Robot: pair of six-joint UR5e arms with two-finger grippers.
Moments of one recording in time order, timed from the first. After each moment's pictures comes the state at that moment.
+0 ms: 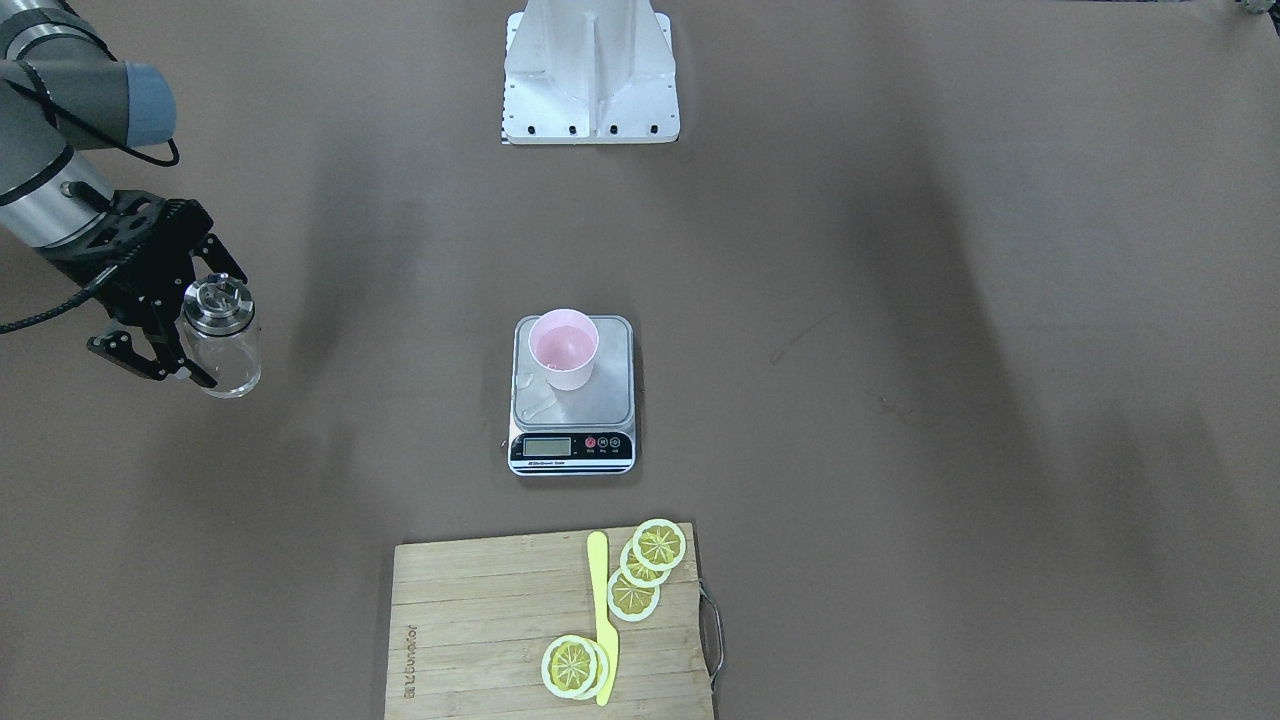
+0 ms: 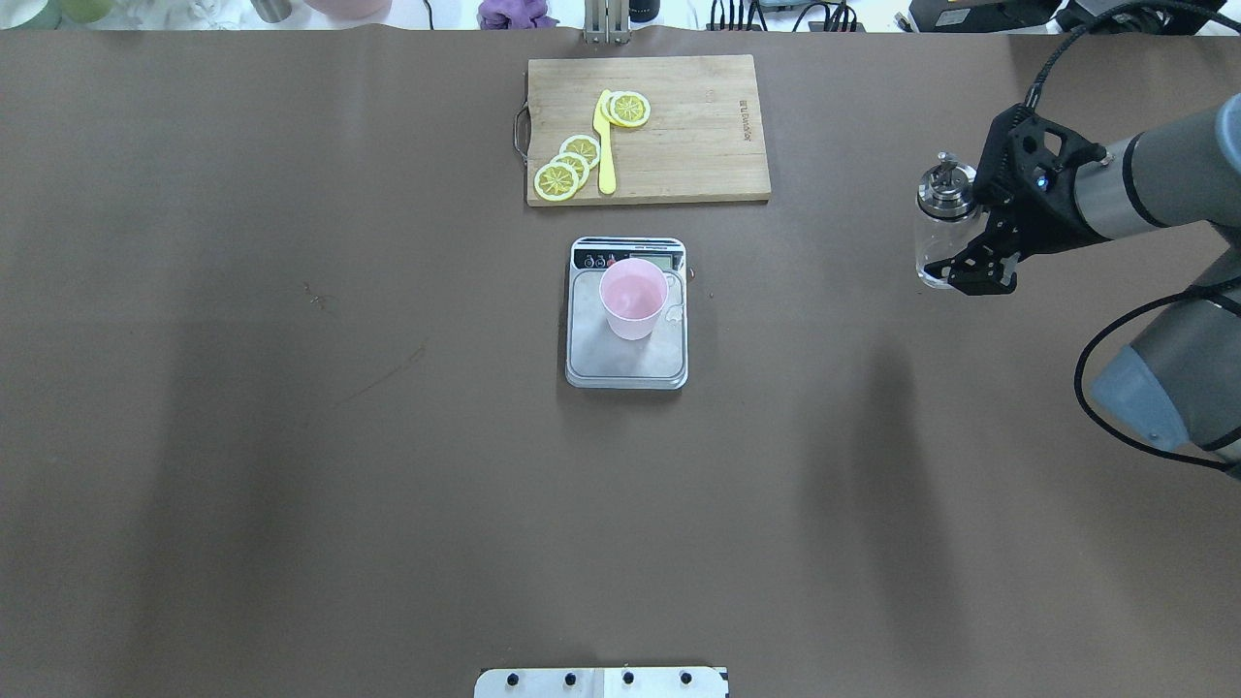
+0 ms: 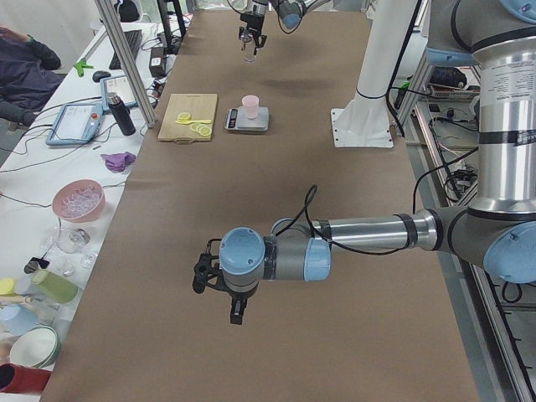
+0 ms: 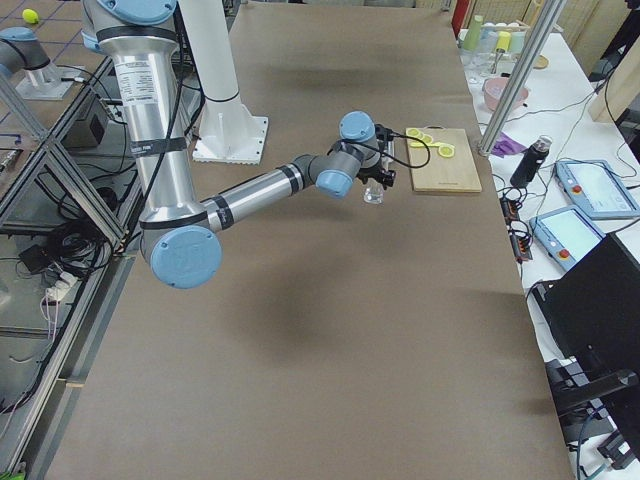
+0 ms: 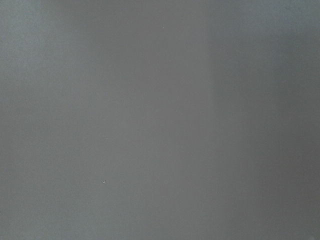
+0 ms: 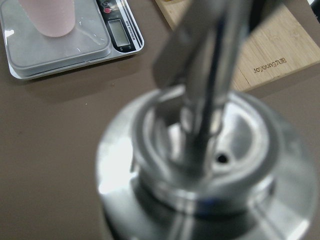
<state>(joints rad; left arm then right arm) -1.68 -1.48 -1.59 -1.67 -2.42 0.14 0.97 -1.41 1.77 -0.89 2.17 -0.13</state>
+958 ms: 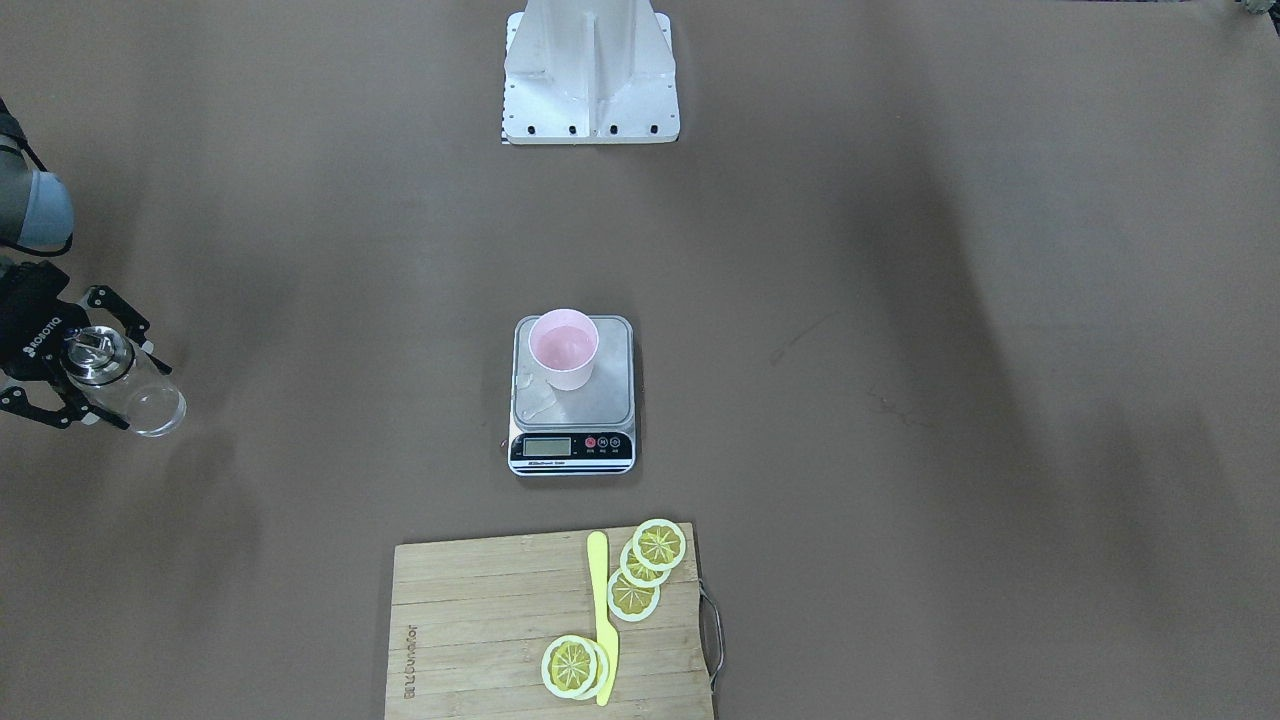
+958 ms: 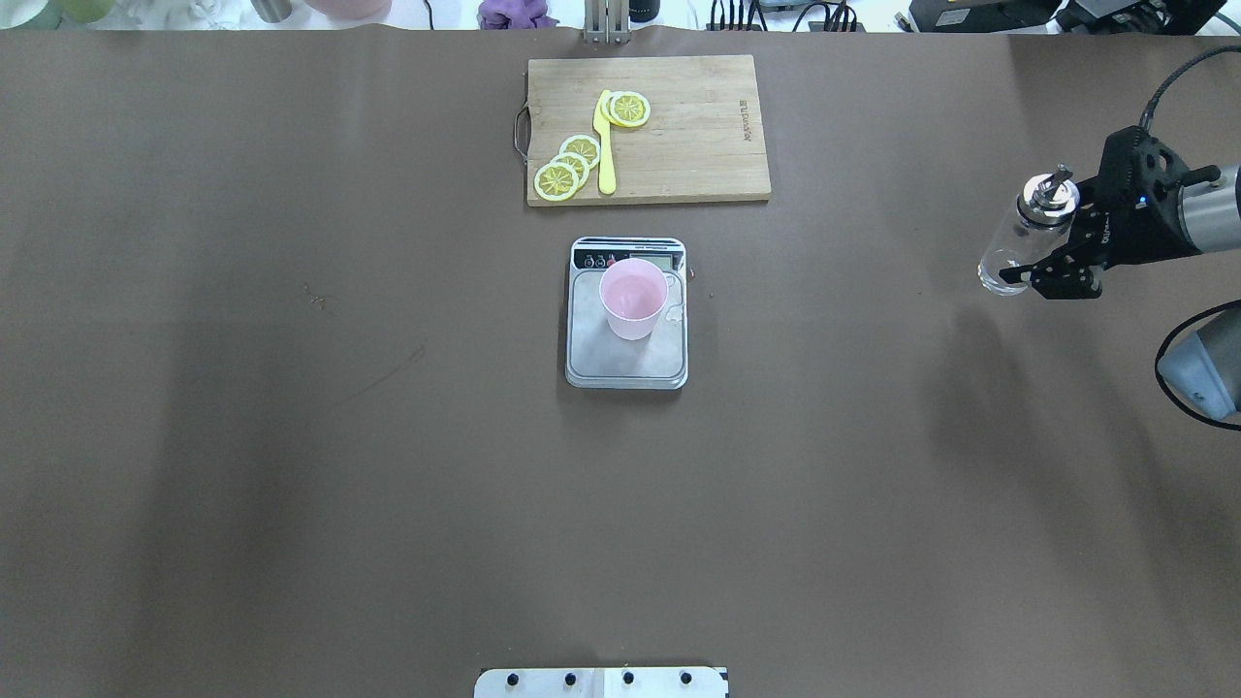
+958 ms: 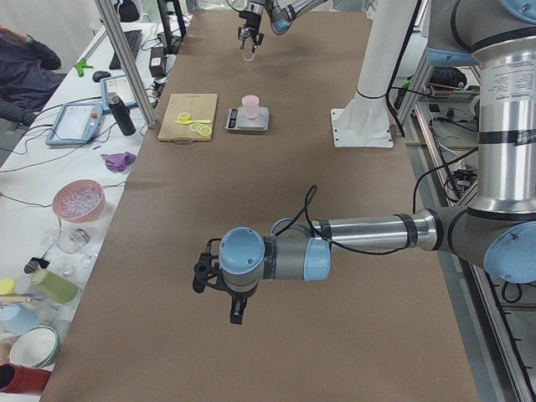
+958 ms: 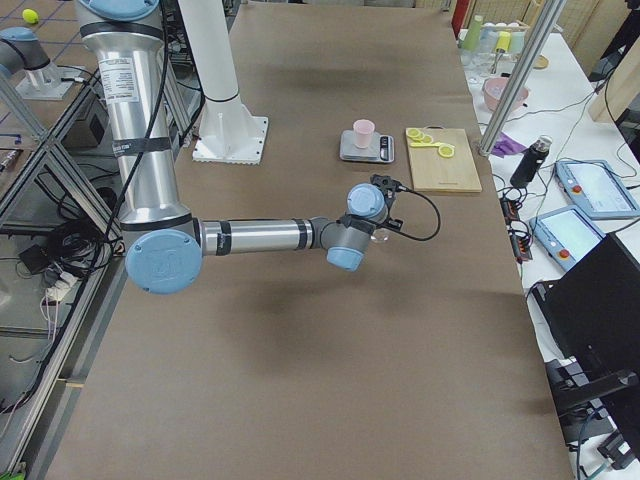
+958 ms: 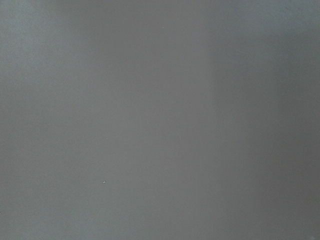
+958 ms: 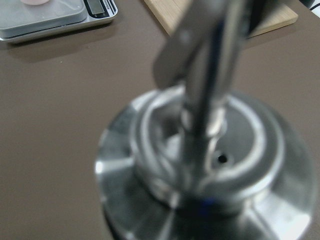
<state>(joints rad) -1.68 -1.48 -1.59 -1.67 -2.42 0.14 1.08 -1.44 1.39 -0.35 2.34 -0.03</state>
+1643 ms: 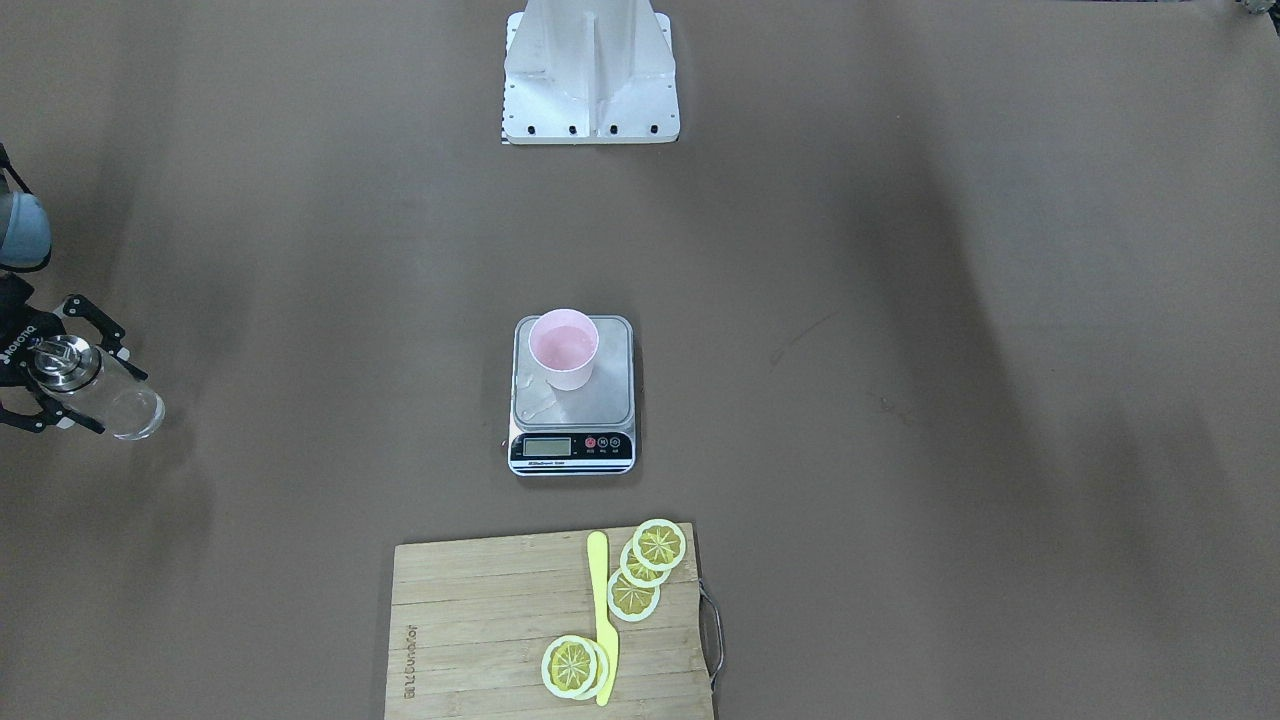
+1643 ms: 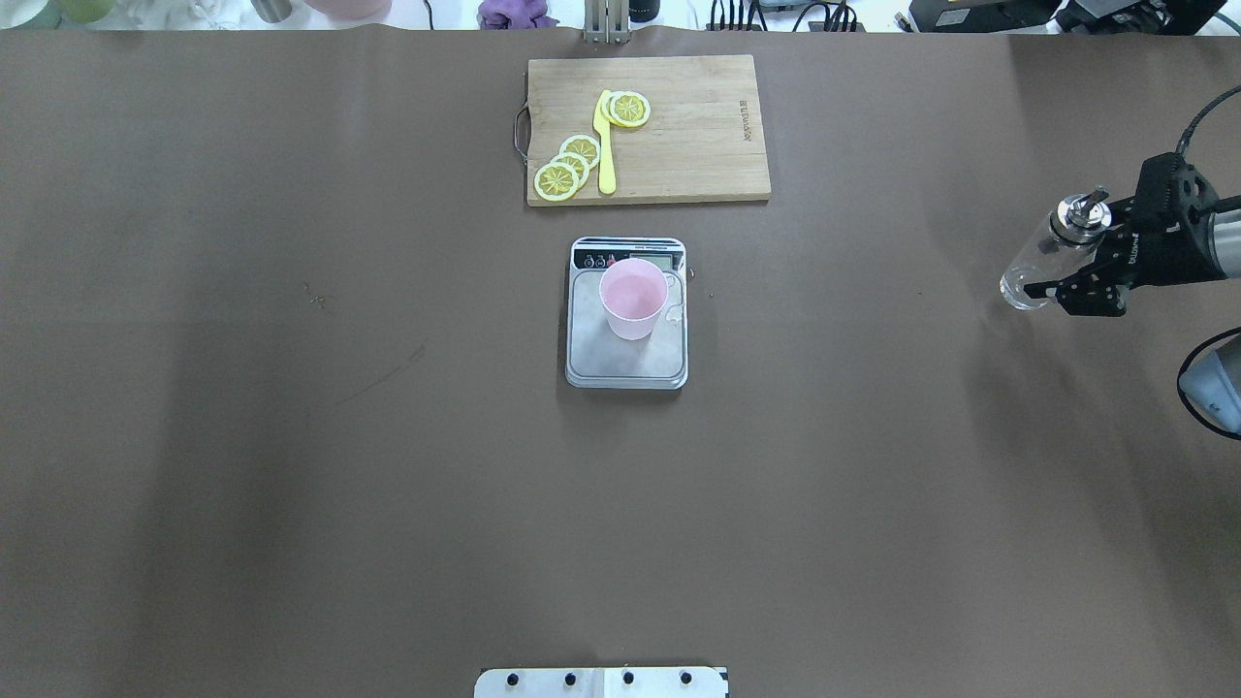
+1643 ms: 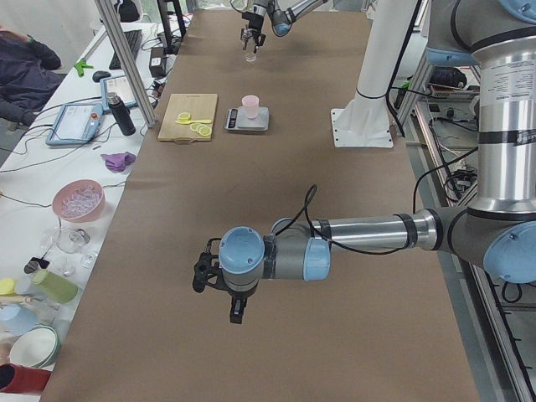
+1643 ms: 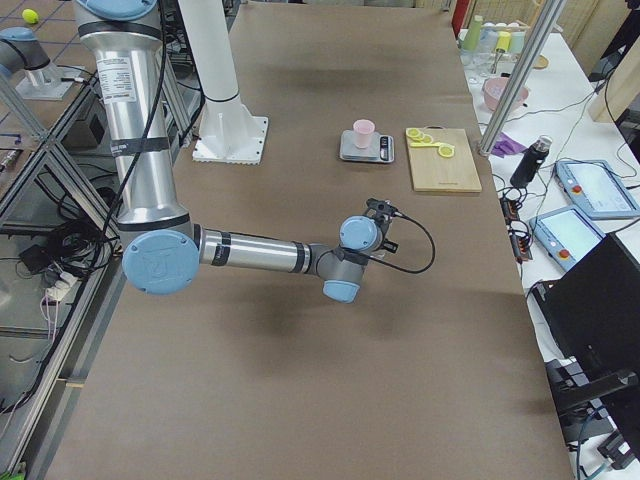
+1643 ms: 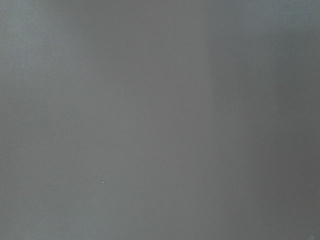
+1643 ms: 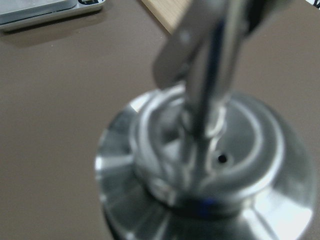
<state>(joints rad) -1.68 -1.48 -1.60 -1.67 -2.42 0.14 1.09 -1.45 1.25 -0.14 2.35 0.07</state>
